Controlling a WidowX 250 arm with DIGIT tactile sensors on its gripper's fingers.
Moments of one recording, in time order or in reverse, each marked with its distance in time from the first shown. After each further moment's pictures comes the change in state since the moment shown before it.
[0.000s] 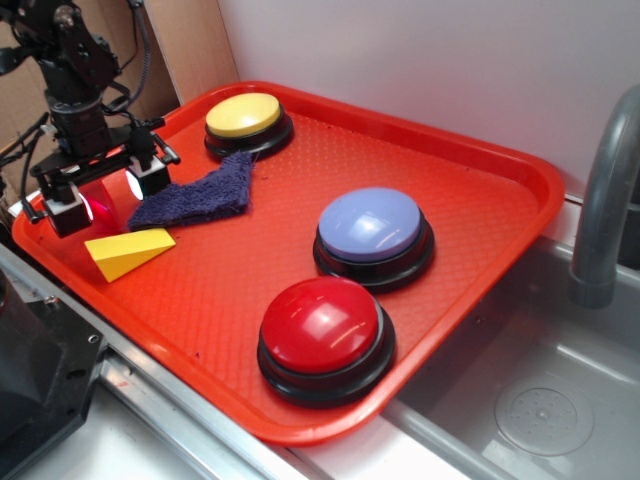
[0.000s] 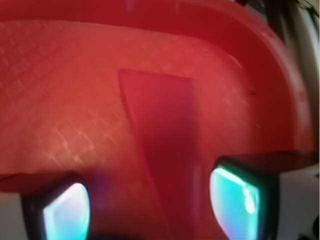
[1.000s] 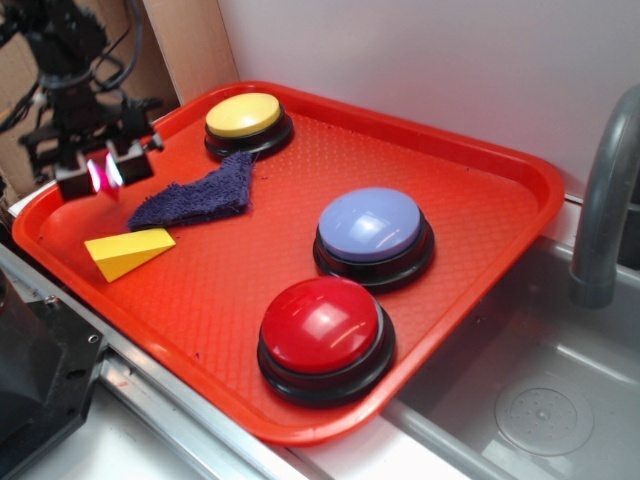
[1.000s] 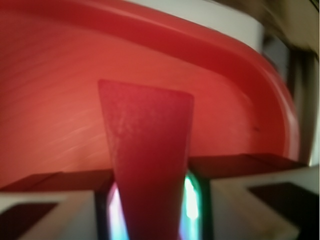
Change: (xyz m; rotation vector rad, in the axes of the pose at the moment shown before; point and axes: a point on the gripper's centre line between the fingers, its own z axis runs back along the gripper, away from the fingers) arm -0.005 -0.013 0.038 -0.049 0.015 -0.330
